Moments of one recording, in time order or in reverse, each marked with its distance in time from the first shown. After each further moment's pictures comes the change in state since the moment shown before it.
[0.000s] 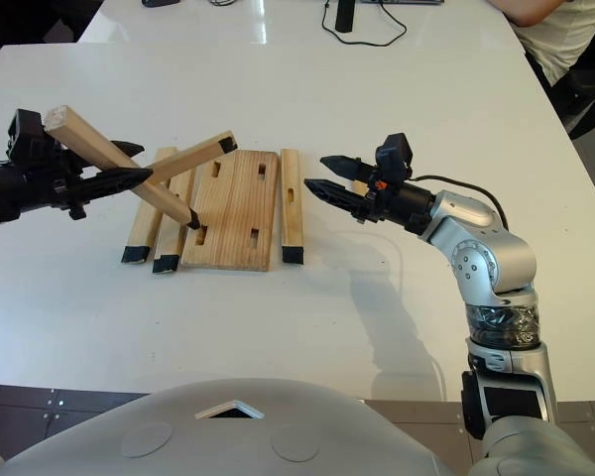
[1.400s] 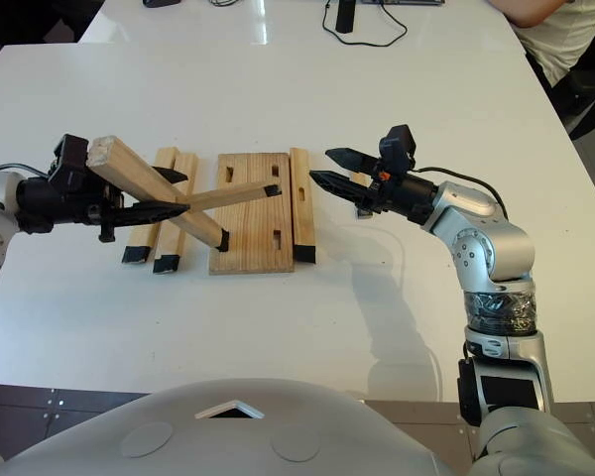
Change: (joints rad) left arm -0.081 -0.044 -0.155 -0.019 0.040 -0.092 -0.124; right arm -0.054 0.012 -0.009 0.086 -0.052 -0.009 0.042
